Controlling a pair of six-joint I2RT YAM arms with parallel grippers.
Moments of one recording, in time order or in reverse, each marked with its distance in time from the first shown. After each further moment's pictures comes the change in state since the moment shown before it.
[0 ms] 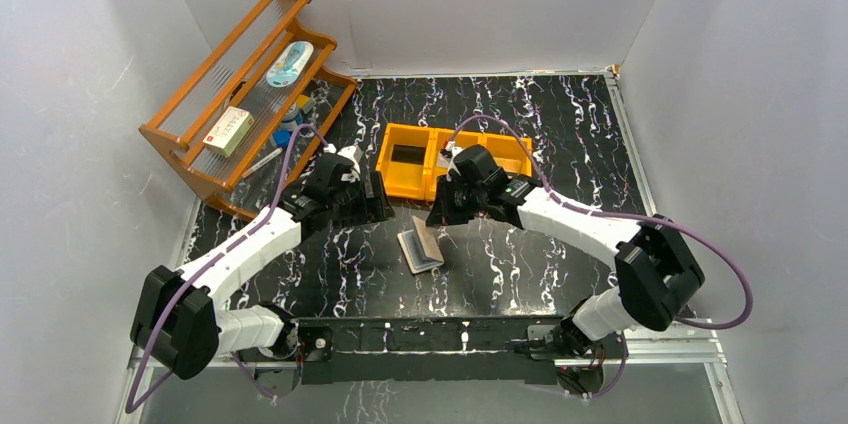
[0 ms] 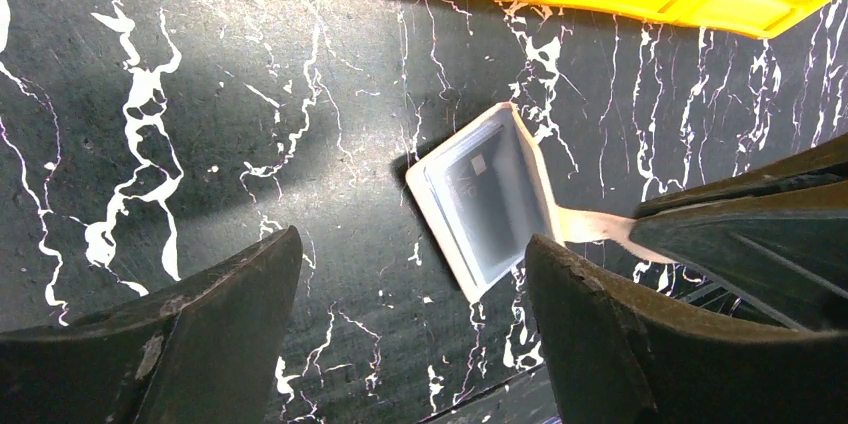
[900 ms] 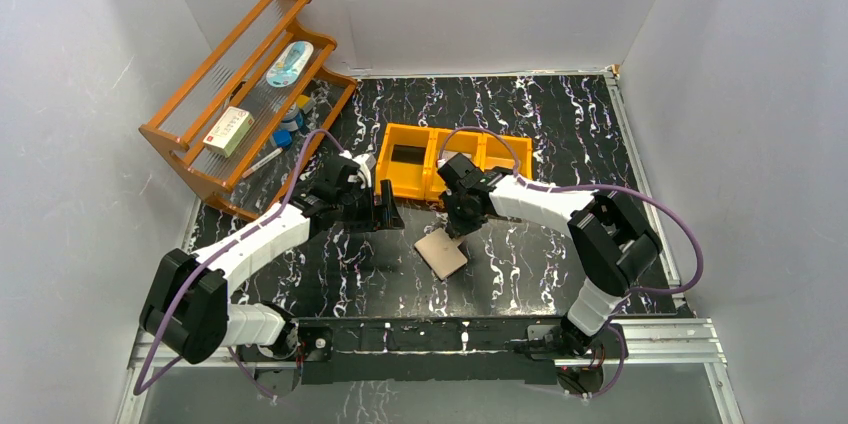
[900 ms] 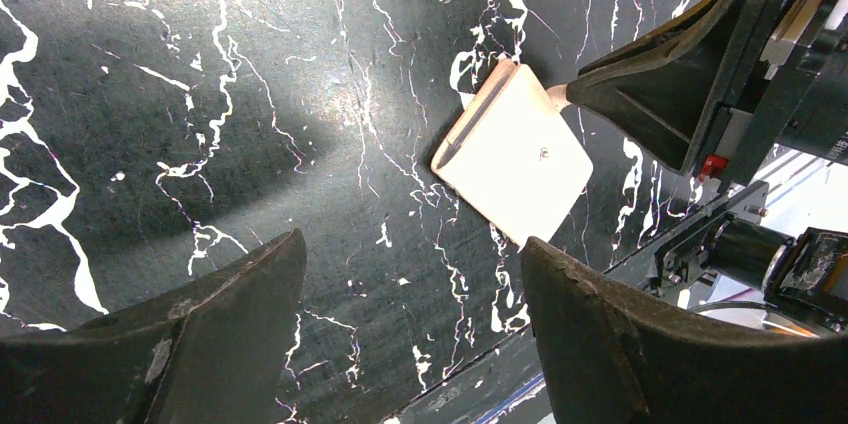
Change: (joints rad) left arm 0.000 0.072 -0.027 0.061 0.169 0.035; right arm 0.000 0.250 0.102 -0.255 0.263 -0.219
